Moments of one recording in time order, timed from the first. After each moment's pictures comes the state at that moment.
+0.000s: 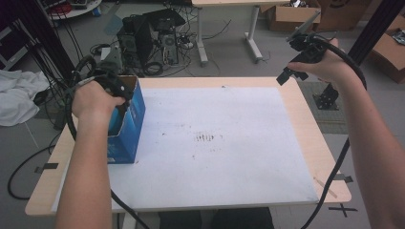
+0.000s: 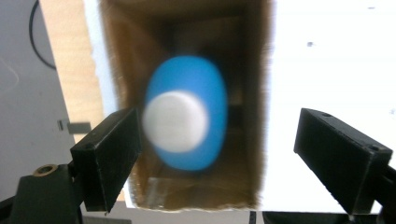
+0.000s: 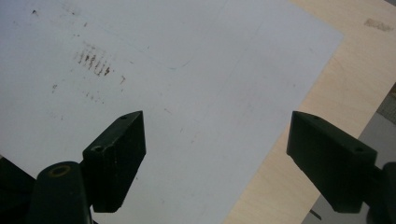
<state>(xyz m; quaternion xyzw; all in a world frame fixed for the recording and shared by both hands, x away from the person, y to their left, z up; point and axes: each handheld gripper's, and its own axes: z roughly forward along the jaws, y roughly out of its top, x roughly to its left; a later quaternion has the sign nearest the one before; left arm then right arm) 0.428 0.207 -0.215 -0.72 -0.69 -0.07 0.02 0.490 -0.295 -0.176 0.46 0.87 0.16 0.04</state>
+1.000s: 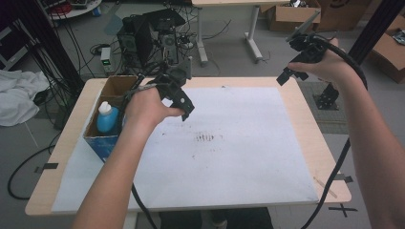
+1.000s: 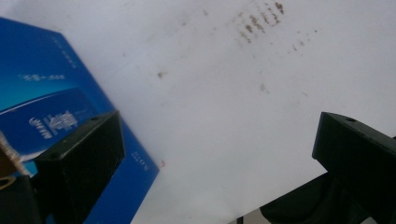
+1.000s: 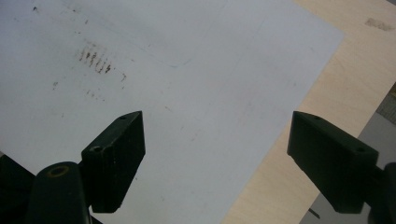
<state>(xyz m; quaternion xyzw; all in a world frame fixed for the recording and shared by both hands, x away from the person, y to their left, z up) 0.410 0.059 -0.223 -0.87 -0.48 -0.05 -0.03 0.488 -0.293 -0.175 0.46 0.87 0.15 0.04</state>
